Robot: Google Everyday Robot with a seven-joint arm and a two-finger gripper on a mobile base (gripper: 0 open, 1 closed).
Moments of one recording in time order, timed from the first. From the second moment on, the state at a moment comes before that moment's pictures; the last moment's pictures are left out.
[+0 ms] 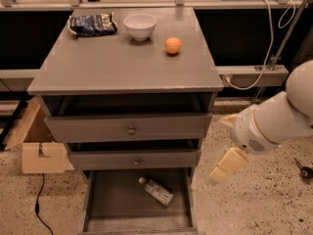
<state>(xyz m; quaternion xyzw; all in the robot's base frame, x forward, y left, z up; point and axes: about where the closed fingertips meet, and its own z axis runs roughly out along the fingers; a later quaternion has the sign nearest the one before) 0.430 -0.152 0.783 -0.54 0.80 0.13 0.22</state>
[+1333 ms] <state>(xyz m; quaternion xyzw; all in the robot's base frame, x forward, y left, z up) 0.470 -0.103 0.526 -0.50 0.77 0.29 0.28</state>
